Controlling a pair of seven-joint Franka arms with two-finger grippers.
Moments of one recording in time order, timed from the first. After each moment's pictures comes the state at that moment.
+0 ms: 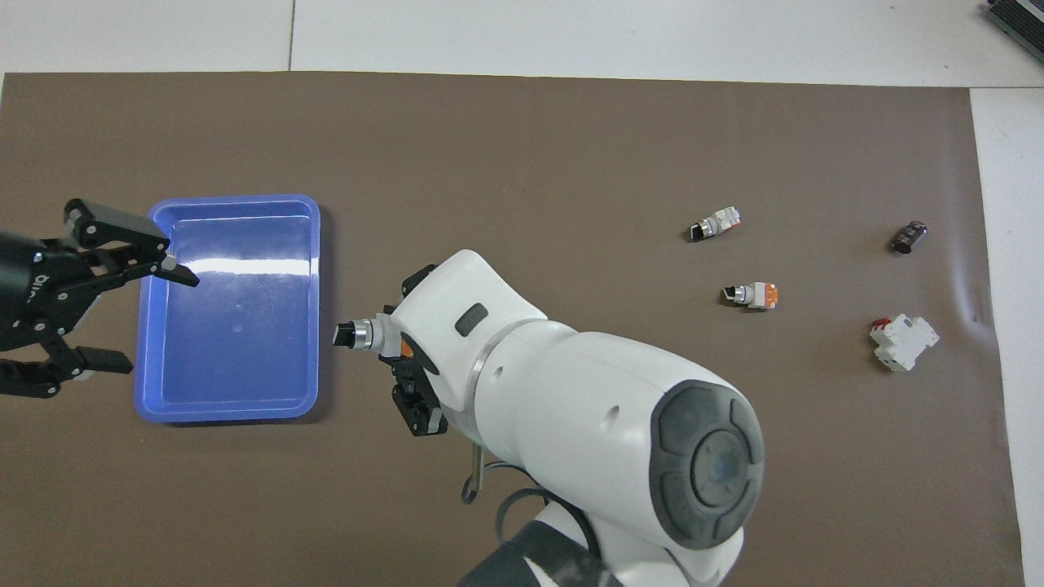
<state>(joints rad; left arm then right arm) -0.01 -0.10 -0.11 -1.54 -0.34 1.42 -1.05 0.49 0.05 0.26 -1.76 0.34 2.39 -0.96</state>
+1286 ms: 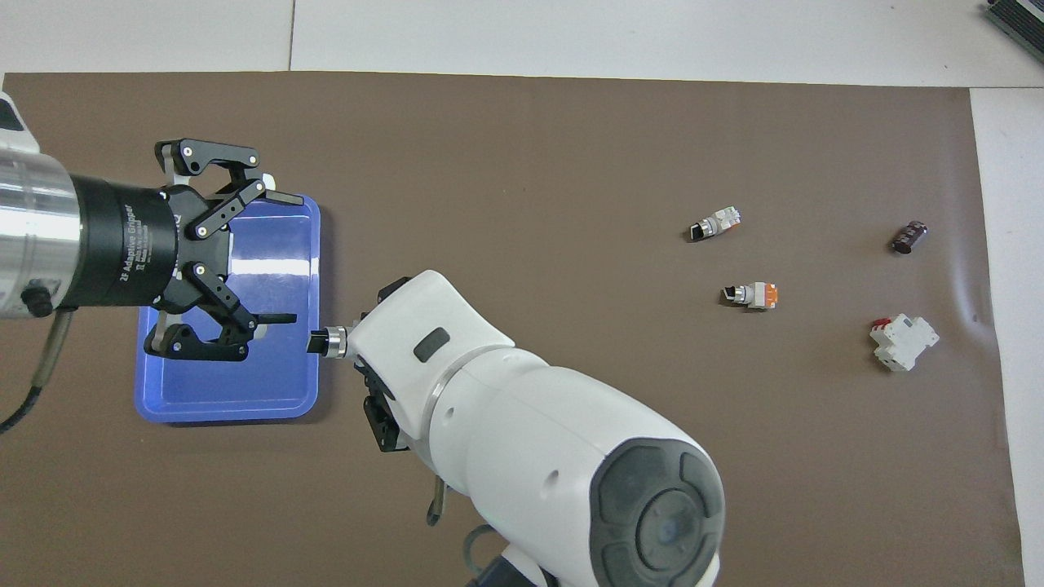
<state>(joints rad) -0.02 -0.11 -0.24 -1.61 -0.50 1.73 -1.64 0.53 0.06 0.26 -1.73 0.25 2.40 -0.82</state>
